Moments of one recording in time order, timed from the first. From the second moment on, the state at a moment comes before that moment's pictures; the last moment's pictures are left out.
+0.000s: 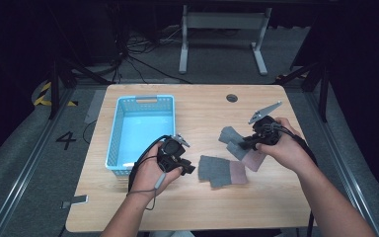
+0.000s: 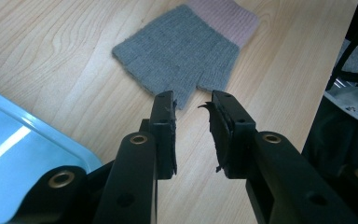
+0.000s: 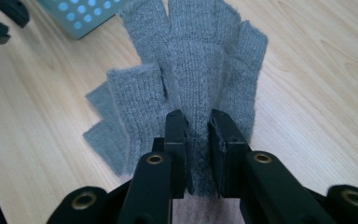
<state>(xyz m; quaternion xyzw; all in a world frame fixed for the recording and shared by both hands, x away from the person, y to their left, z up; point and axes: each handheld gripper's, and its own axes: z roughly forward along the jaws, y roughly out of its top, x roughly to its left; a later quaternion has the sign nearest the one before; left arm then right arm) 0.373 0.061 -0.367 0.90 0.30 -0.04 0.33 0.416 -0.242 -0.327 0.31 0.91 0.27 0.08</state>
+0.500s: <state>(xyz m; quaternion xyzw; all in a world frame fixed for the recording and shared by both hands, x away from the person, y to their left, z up) 0.373 0.060 -0.367 0.90 0.30 -0.04 0.32 0.394 -0.229 -0.343 0.27 0.92 0.29 0.05</state>
